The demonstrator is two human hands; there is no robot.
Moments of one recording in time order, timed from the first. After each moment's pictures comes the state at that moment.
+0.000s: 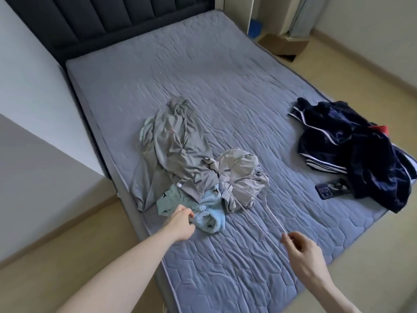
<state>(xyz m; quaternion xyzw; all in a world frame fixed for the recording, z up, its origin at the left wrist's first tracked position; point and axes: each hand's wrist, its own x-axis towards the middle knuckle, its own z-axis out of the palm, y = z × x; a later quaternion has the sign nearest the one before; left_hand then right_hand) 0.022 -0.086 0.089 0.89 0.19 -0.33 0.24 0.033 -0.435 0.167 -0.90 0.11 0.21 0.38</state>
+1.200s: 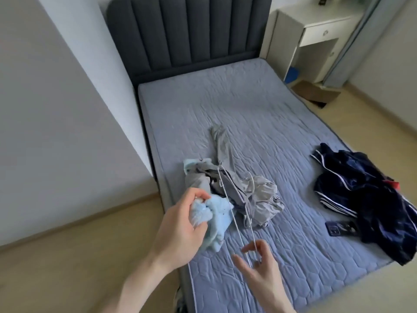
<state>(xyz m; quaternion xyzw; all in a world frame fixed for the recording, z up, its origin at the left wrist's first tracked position) -0.118 -0.087 0.430 0.85 0.17 0.10 0.48 -0.074 -0.318 0.331 -0.81 -0.04 0.24 0.53</state>
